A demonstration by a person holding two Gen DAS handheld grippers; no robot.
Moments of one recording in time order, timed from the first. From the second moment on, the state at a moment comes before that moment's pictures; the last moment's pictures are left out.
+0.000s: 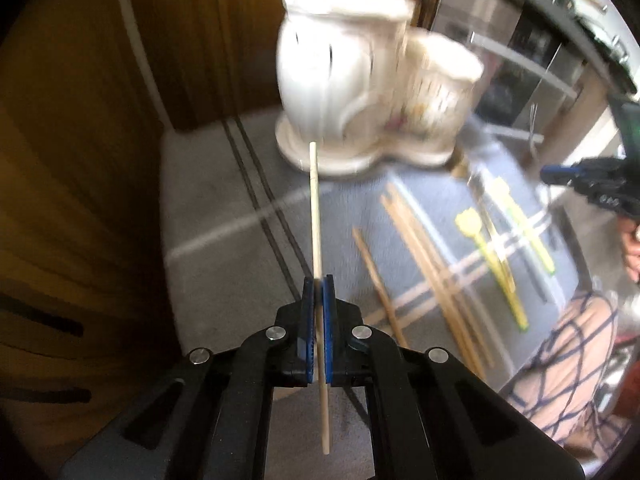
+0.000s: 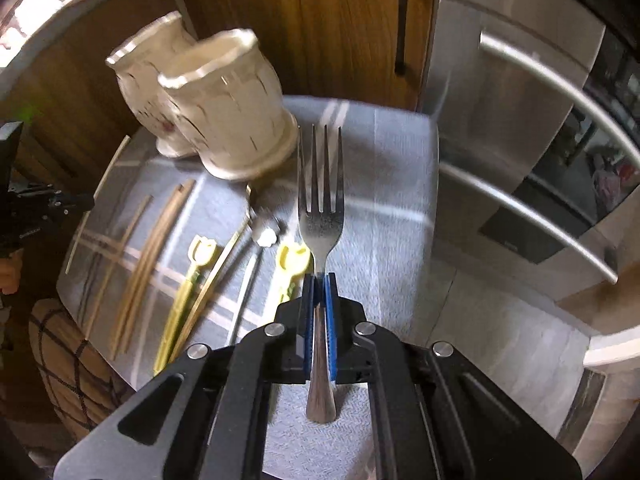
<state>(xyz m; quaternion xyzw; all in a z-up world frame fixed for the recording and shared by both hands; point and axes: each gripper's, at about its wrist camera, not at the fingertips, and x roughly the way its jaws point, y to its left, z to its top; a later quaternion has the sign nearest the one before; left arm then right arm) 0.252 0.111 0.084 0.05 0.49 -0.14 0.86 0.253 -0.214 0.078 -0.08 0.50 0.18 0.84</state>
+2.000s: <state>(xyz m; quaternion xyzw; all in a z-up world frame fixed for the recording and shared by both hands) 0.286 0.063 0.134 -0.02 0.18 -0.07 0.98 0.338 -0.094 0.124 -0.08 0.35 0.23 0.90</state>
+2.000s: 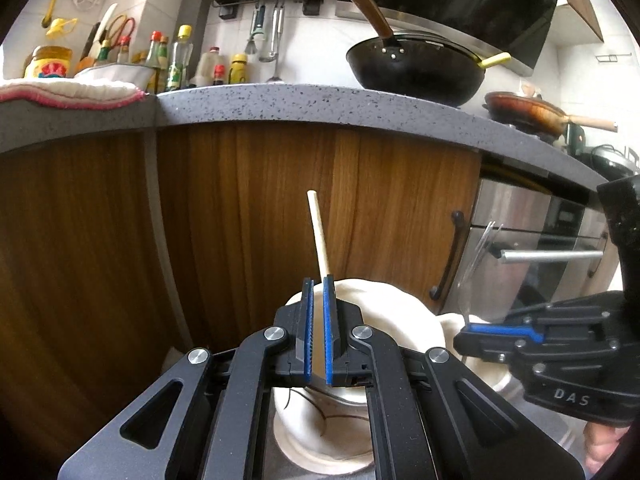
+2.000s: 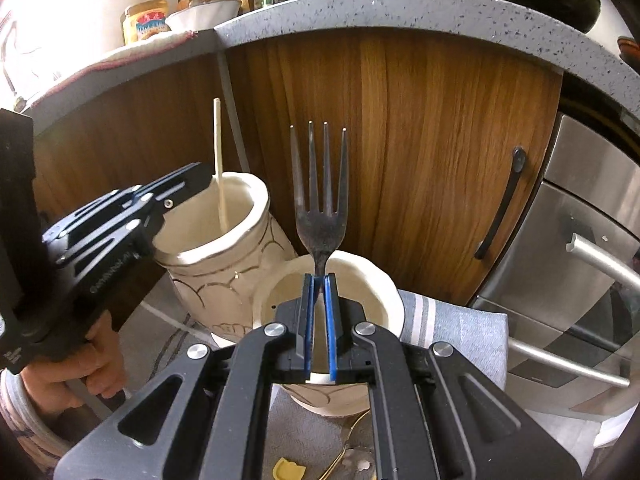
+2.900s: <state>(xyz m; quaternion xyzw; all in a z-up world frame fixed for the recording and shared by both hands) 0.205 0.094 0.092 -0.06 0.27 -0.09 0.96 0.282 -0.143 0.123 -0.07 0.35 0.21 0.91</state>
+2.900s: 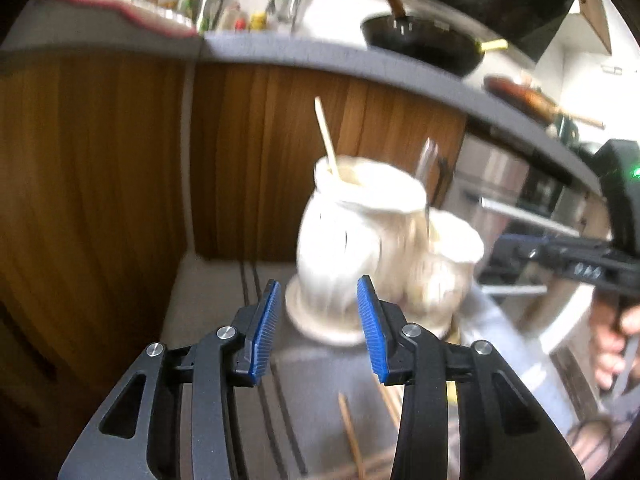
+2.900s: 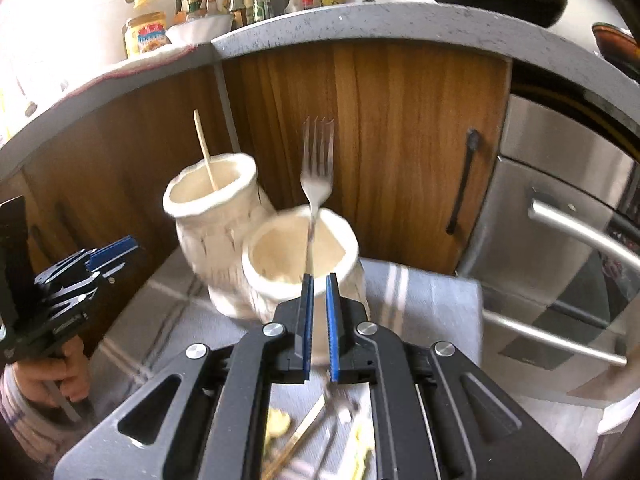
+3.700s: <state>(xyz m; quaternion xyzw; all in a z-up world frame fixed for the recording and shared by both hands) 0.160 0.050 0.027 0.04 0.42 -0.14 0.90 0.215 -0.184 0.039 -0.13 0.47 0.19 0.85</state>
